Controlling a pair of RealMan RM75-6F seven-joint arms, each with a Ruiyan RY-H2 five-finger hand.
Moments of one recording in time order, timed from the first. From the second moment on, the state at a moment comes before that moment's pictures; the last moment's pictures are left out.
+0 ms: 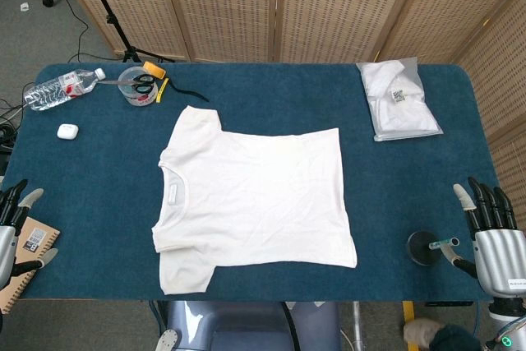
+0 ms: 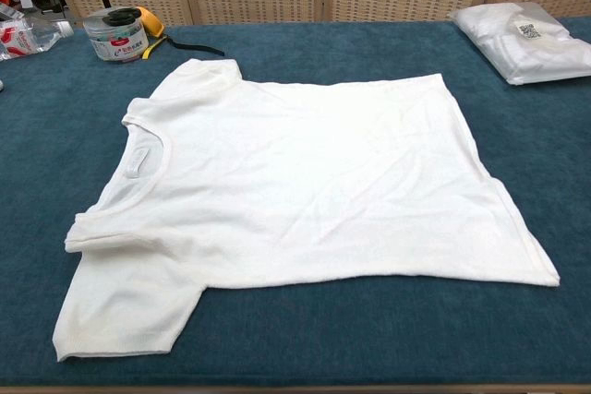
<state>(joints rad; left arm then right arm) -0.03 -0.99 -0.02 -1.88 1.53 1.54 0.12 0.04 -1.07 0.09 -1.78 -1.62 1.64 -0.15</state>
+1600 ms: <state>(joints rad) -0.06 -1.04 -0.06 -1.87 1.42 1.50 0.21 0.26 -1.37 -0.07 -1.46 -1.81 1.25 -0.16</state>
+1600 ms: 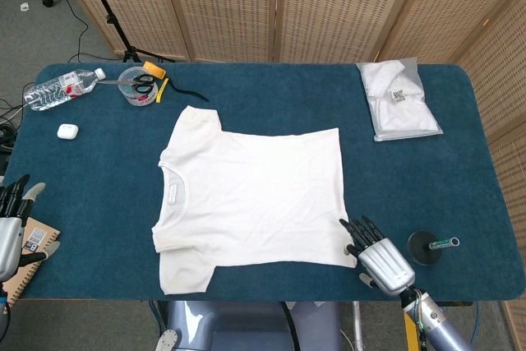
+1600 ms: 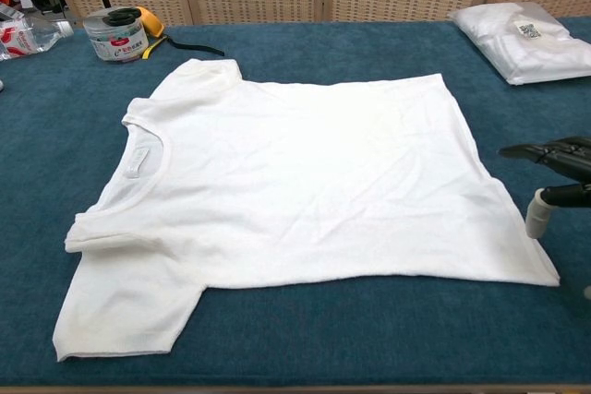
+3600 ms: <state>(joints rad) -0.14 -1.17 0.09 -1.56 1.89 1.48 0.08 0.33 -1.48 -0.10 -1.35 -1.75 1.24 -0.17</state>
